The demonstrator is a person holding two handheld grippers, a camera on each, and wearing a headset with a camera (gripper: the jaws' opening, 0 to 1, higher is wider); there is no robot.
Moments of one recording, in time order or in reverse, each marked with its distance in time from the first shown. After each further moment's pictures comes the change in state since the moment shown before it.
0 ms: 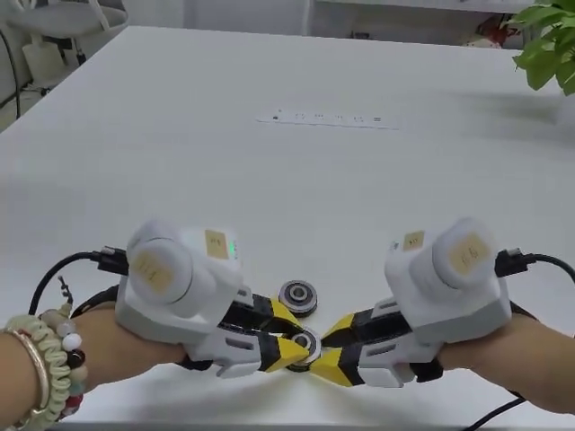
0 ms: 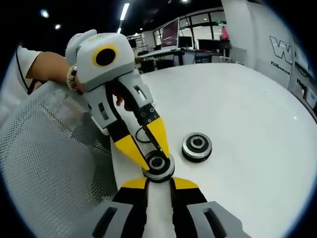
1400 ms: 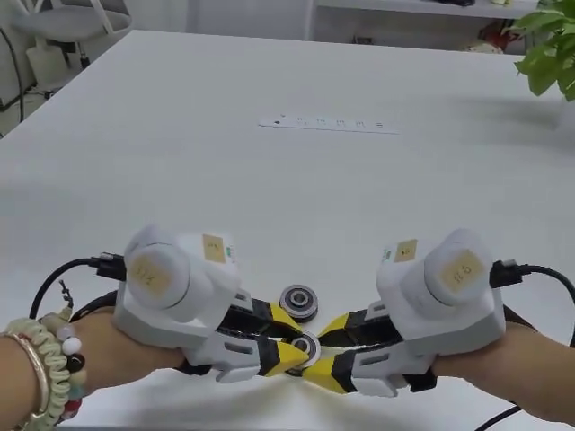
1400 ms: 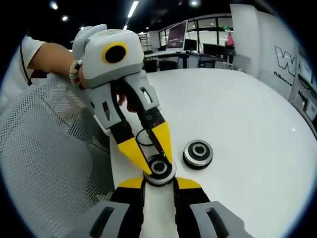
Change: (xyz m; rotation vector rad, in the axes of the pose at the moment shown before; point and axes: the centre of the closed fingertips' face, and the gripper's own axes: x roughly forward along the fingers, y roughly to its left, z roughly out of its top) left arm -0.005 0.000 0.000 -0.019 -0.012 0.005; right arm 0.002 0.001 0.006 -0.075 -0.002 -0.026
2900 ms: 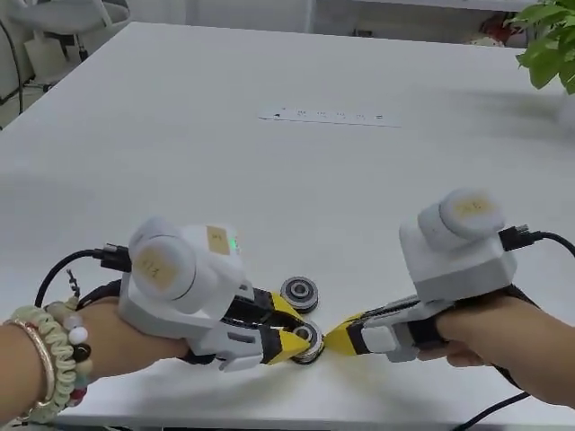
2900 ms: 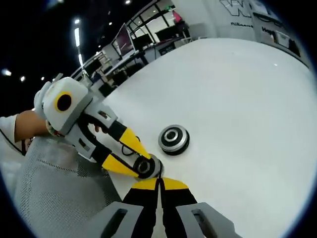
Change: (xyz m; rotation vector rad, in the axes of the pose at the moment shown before) left arm 0.002 0.004 0.000 0.016 0.007 0.018; right arm -0.012 -0.021 -0.002 0.544 -0.042 0.001
